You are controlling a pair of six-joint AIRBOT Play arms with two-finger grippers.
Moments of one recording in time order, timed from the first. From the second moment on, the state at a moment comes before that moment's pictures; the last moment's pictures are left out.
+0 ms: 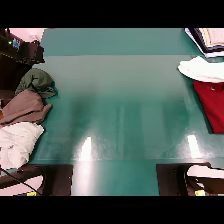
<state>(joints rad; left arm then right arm) -0.15 -1.32 1.91 1.43 -1.60 -1.49 -0.74 -1.45 1.37 -0.68 0.81 1.10</state>
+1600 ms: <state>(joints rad) -0.15 -1.32 1.91 1.43 -1.64 -1.46 -0.78 -1.12 1.17 -1.66 1.31 1.59</state>
